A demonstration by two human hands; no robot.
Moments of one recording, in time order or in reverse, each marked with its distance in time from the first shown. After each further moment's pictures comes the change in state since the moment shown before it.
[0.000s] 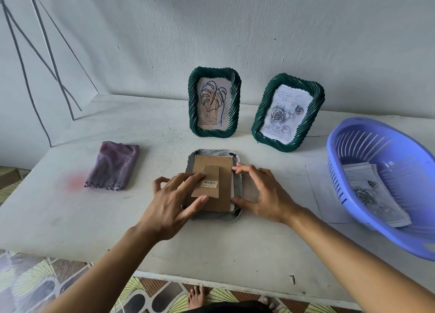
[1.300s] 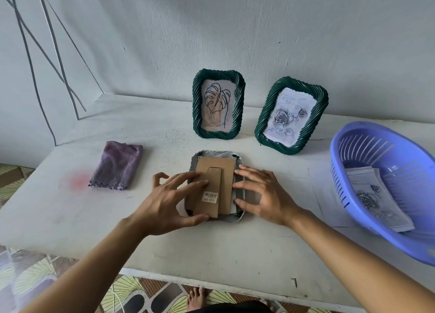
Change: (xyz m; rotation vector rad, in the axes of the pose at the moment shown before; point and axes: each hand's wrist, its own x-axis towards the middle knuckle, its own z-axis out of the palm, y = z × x) left_hand 0.002 -0.027 -0.009 0.087 -0.134 0.108; right_hand 0.005 0.014 0.008 -0.103 -0.018 -0.087
